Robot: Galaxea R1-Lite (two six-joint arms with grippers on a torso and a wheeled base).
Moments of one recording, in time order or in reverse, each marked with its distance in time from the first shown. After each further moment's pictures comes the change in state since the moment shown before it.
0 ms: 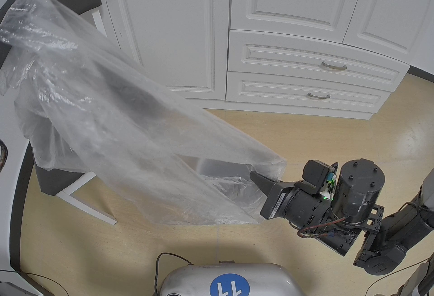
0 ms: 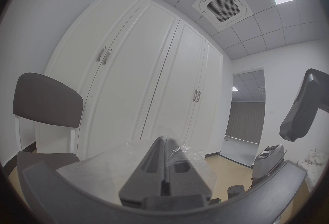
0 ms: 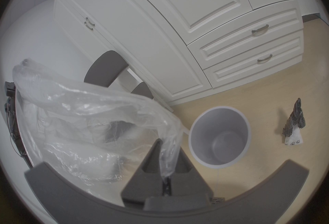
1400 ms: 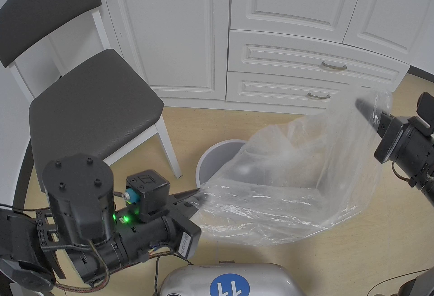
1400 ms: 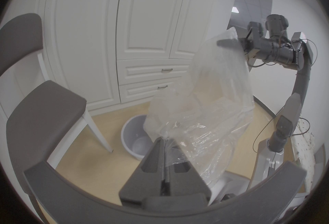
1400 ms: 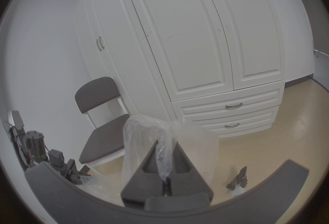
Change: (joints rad) left arm 0.021 0.469 0.029 0.409 -0.034 -0.162; right arm -0.100 -0.613 -0.087 0.504 -0.165 -0.367
